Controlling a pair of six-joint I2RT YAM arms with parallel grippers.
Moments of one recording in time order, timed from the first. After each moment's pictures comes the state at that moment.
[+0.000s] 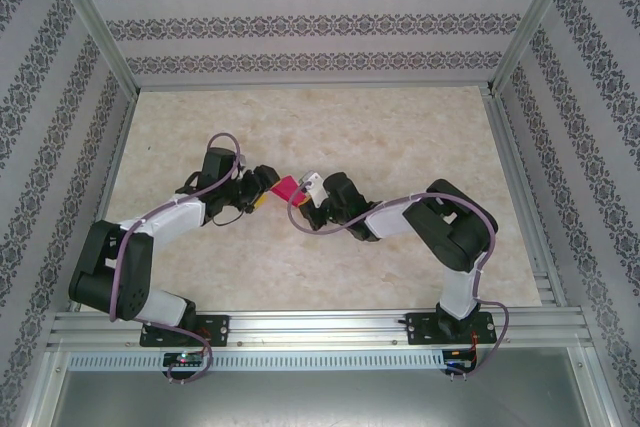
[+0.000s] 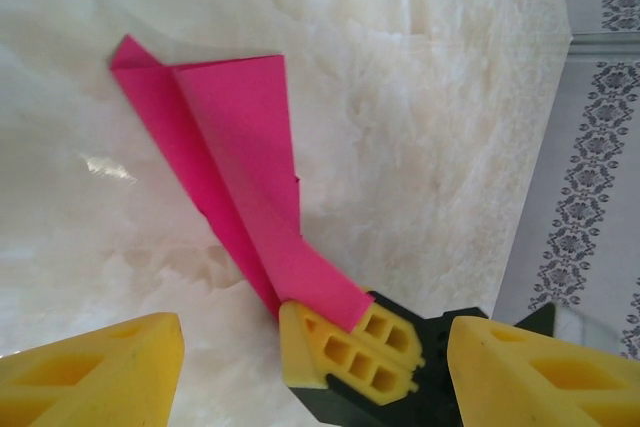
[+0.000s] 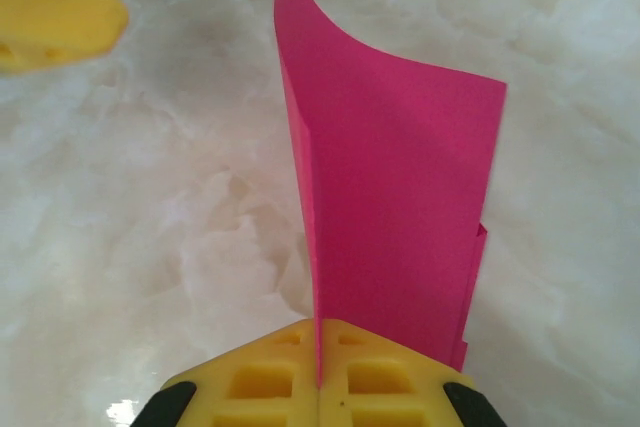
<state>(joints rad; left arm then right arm) -0.30 1.45 0.71 -0.03 0.48 -1.06 0.75 1.88 0.79 0.46 -0.23 0.05</state>
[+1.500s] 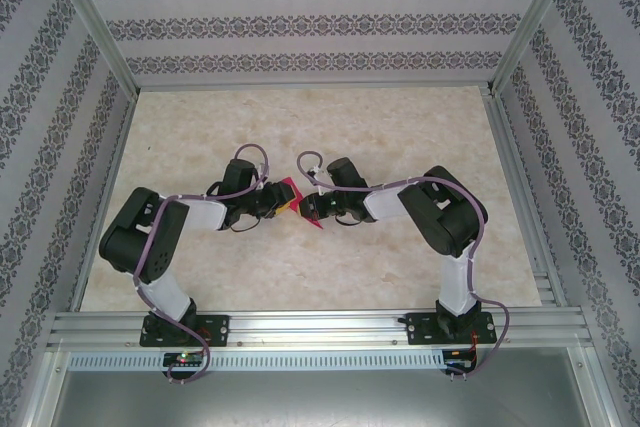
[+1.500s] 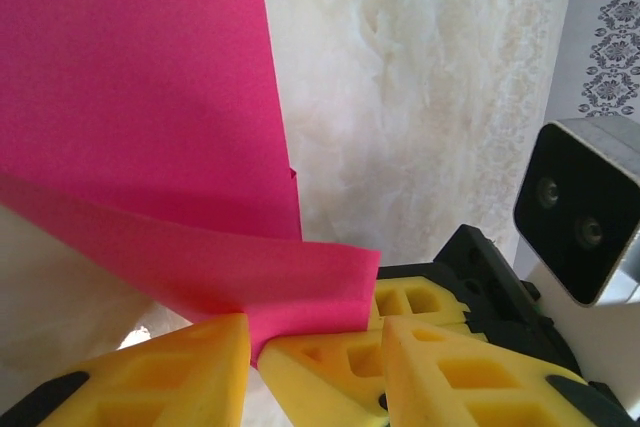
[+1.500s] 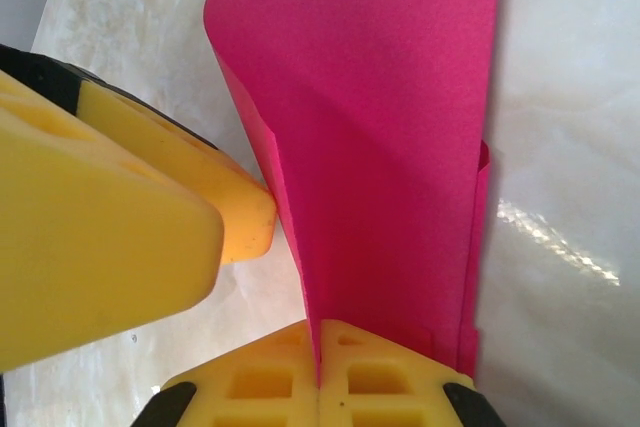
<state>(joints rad) -0.38 1.71 0.67 0.31 0.57 -1.02 0.64 1.99 0.93 0.29 -0.58 0.43</state>
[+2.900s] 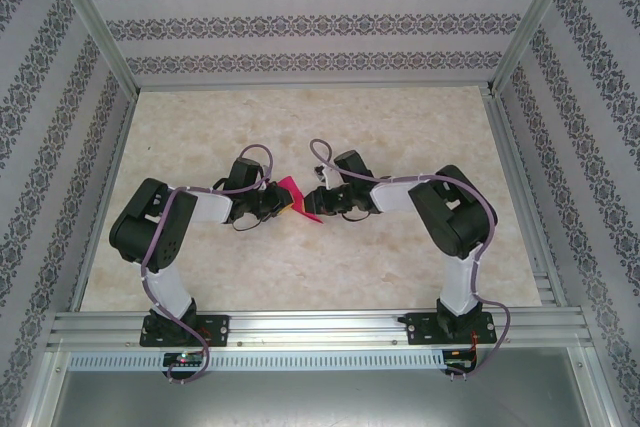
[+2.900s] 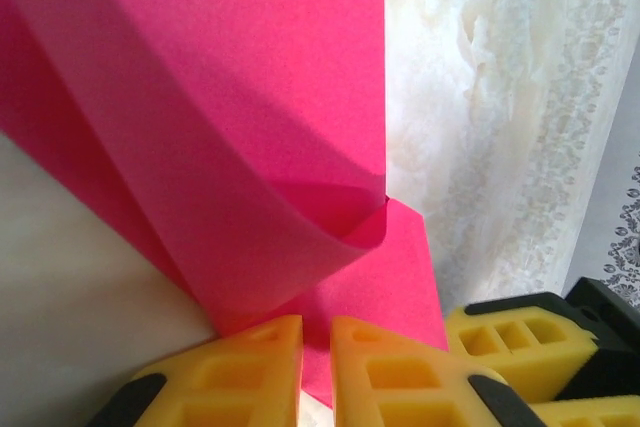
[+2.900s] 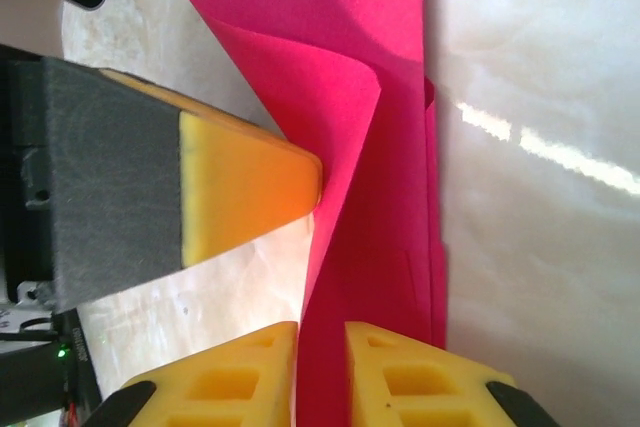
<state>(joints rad) -0.38 1.79 0.74 0.21 0.54 -0.98 0.59 1.93 0.97 0.11 -0.67 0.53</state>
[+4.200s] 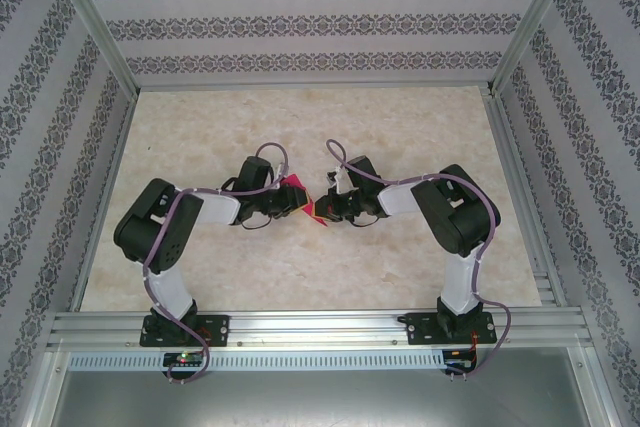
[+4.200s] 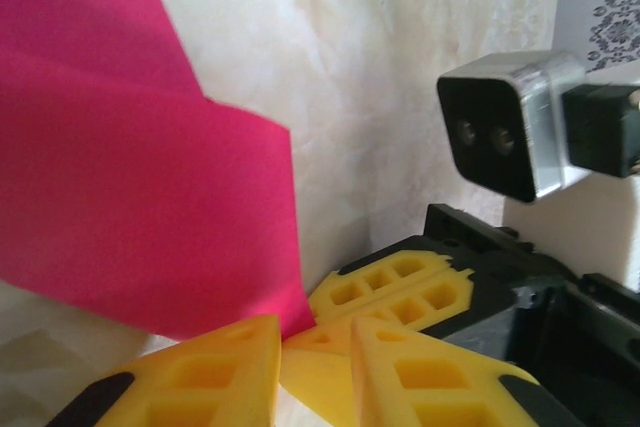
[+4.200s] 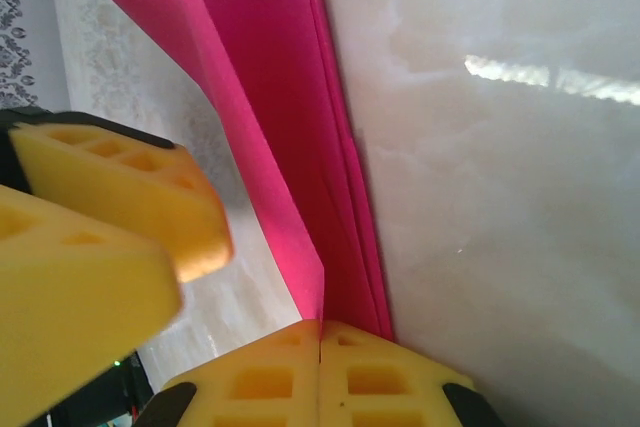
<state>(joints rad) -0.46 1.80 0.76 0.29 0.62 -0.90 0.53 1.94 0.88 0.17 -0.73 0.71</state>
